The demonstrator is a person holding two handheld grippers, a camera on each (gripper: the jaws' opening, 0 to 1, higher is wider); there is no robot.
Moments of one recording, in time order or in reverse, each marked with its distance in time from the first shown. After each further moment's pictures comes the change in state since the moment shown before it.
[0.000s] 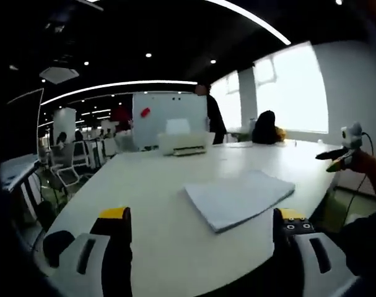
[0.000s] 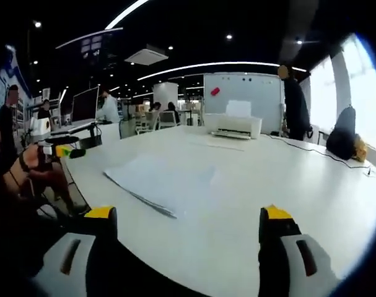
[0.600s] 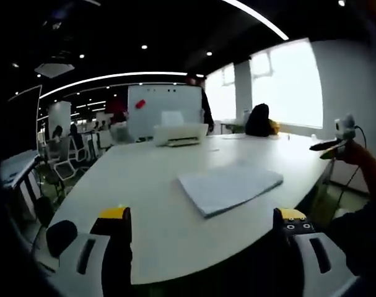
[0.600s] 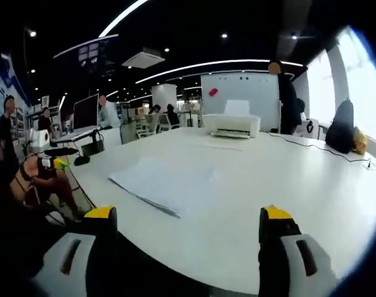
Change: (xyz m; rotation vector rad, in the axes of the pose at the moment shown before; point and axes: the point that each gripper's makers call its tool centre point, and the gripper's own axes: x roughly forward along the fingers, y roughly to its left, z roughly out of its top) left arm -0.022 -0.009 -0.011 -0.006 0.067 -0.040; right arm -0.022 0.002 0.008 0.045 -0.001 0.011
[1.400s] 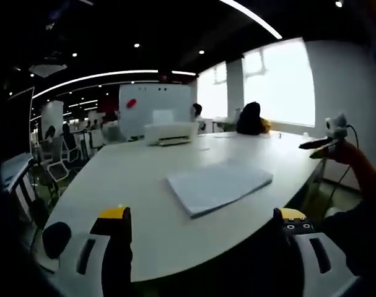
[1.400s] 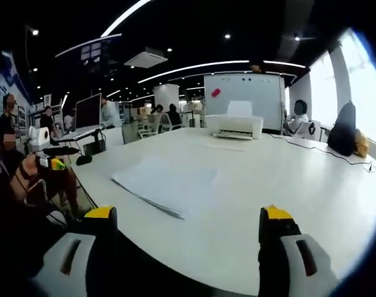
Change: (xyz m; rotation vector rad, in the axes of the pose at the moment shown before) left arm -0.004 -0.022 0.004 0.008 0.015 -0.057; right arm 0.001 0.009 0.004 -0.011 0.001 0.016
